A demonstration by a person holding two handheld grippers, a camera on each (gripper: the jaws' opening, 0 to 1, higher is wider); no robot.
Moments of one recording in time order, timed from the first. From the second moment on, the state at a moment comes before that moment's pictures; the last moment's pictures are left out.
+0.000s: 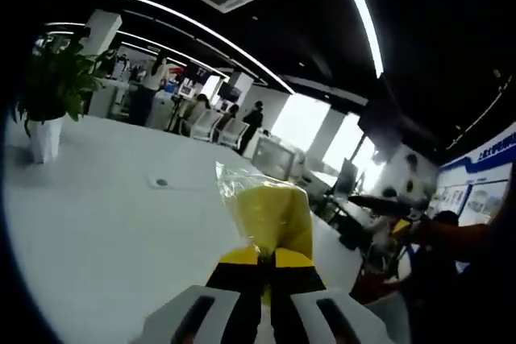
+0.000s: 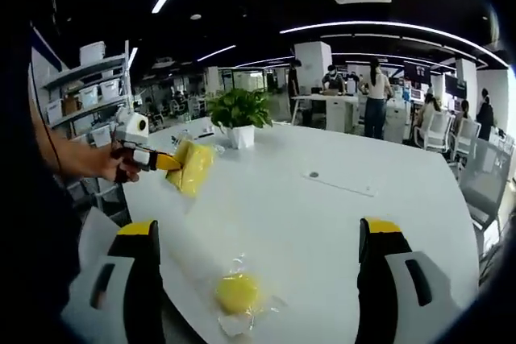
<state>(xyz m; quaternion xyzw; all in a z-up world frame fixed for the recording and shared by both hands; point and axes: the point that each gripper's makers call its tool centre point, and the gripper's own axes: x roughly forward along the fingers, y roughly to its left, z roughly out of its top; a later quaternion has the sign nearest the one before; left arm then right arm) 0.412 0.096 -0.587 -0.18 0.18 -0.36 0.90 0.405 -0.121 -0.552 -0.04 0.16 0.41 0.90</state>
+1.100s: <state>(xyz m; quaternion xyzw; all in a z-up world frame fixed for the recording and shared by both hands) 0.374 0.068 -0.519 -0.16 0.10 -0.40 0.90 0.388 -0.013 -0.469 0.03 0.11 0.54 0.83</state>
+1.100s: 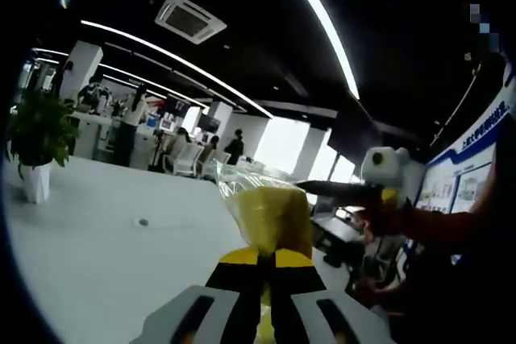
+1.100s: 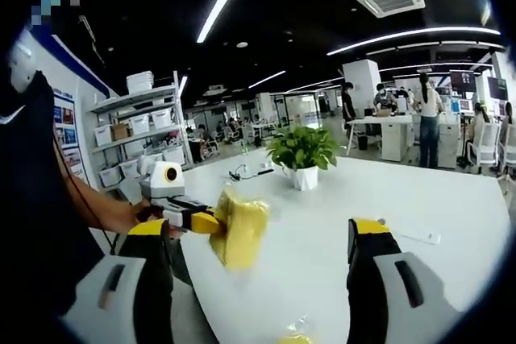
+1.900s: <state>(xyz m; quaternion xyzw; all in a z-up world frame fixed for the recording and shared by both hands) 0.355 0.052 -0.504 -0.16 0.08 -0.42 0.89 0.374 0.032 -0.478 0.05 0.13 0.59 0.79</state>
